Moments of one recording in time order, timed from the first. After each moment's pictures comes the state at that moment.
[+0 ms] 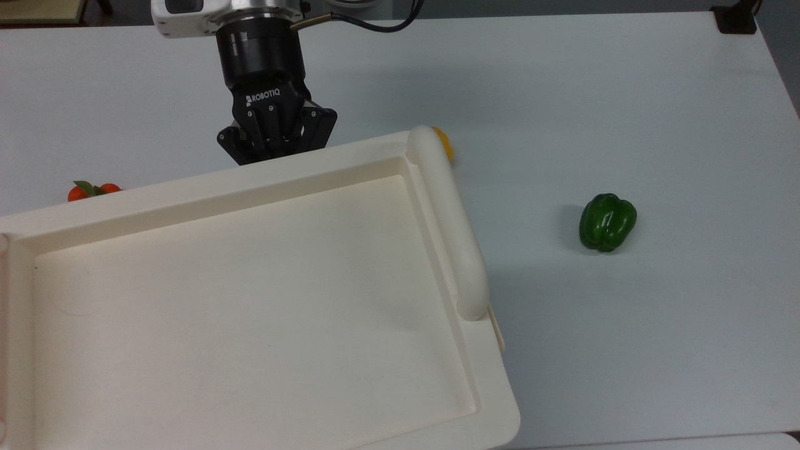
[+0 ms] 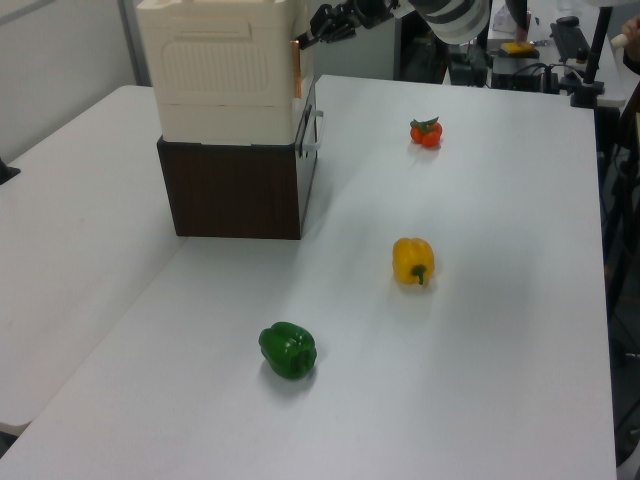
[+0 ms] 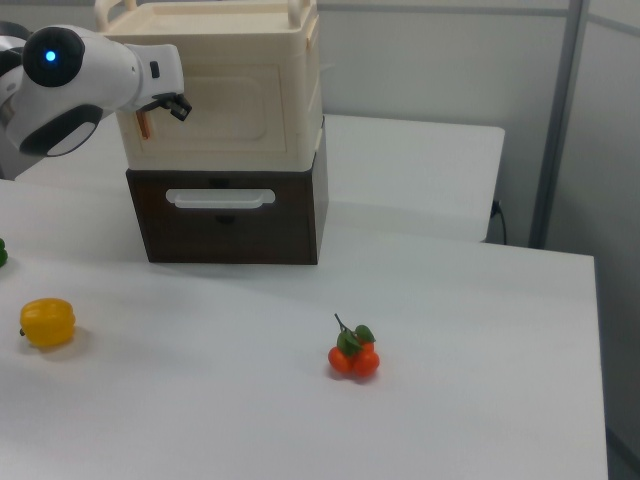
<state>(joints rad) 0.14 0.32 -0.07 -1.57 0.79 2.89 -0.26</state>
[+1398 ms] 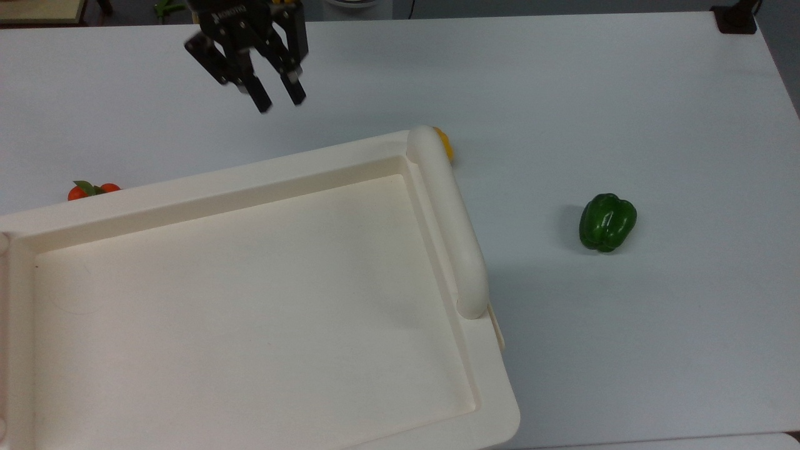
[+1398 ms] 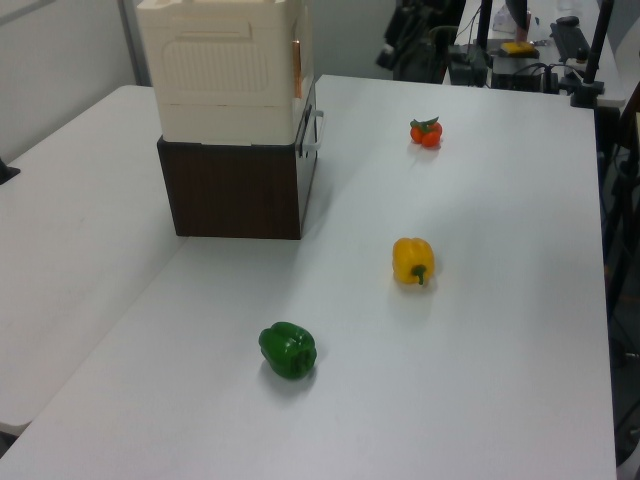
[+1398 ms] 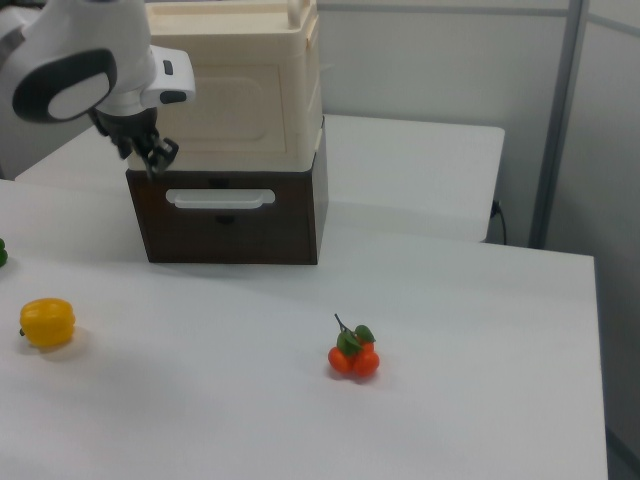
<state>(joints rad) 0.12 0.08 -0.27 -1.66 0.52 2.06 -0.22</state>
